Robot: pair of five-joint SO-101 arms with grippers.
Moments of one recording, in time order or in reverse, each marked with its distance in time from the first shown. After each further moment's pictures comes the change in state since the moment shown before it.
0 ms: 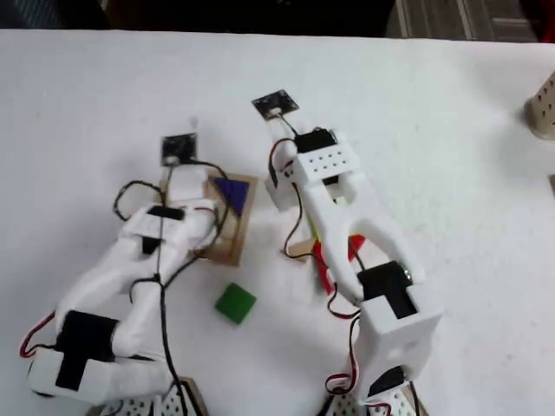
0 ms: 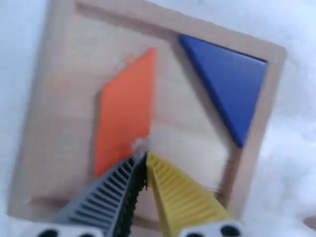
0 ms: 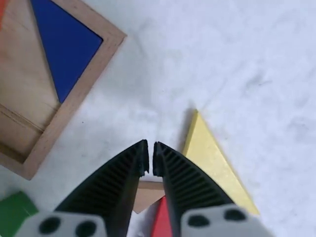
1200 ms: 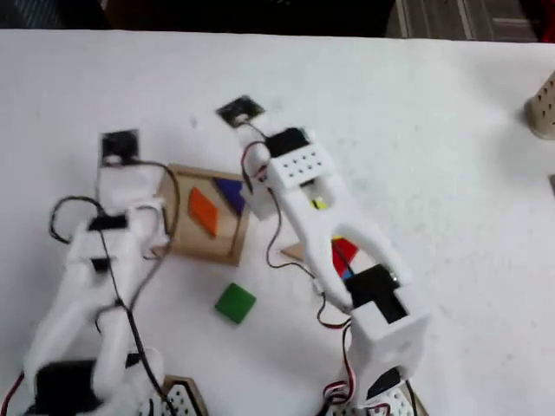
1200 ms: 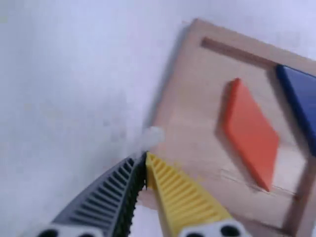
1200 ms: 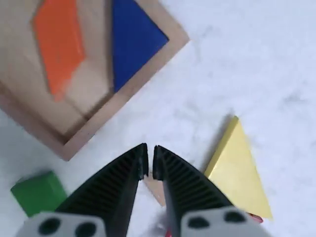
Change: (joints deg) left arm -15.8 -14.7 5.6 4.4 -13.9; right arm -6.0 0.0 -3.2 4.8 0.8
